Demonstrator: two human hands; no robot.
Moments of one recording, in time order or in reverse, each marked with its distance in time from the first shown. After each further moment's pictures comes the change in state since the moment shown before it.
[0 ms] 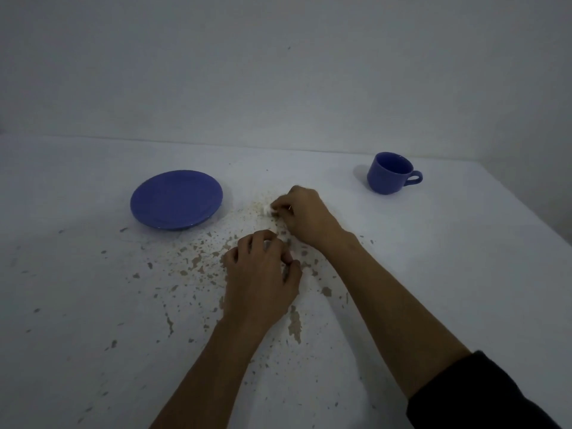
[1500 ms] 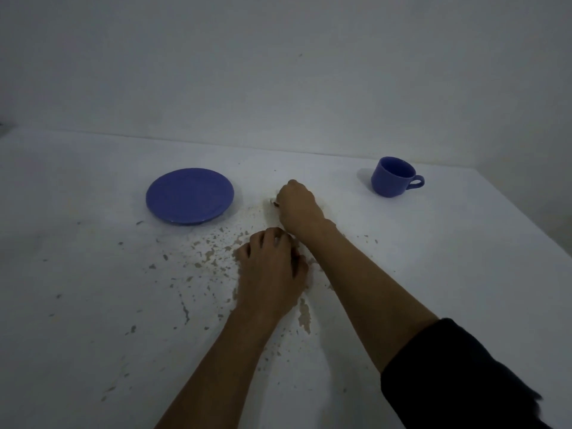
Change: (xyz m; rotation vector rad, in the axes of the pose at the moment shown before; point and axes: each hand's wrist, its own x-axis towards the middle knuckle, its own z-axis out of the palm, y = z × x) left_hand 0.000 0.000 0.002 0.001 0.013 -0.006; right_hand 0.020 -0.031 0.015 -0.245 -0.118 0.209
